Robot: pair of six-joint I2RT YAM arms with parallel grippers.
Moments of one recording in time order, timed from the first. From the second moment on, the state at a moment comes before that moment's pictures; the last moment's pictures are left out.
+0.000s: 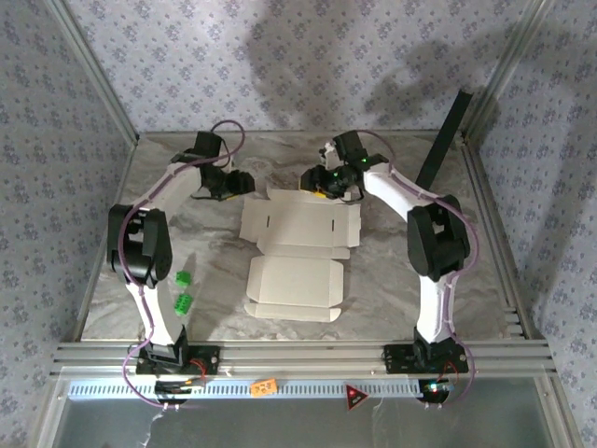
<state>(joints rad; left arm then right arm) -0.21 1.89 1.47 -0.70 0.36 -0.33 0.41 1.97 1.56 -0.51 -0.56 0.51</state>
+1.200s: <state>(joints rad) -0.18 1.91 1.23 -0.44 0.63 -0.25 0.39 1.54 1.16 -0.48 -0.46 0.46</state>
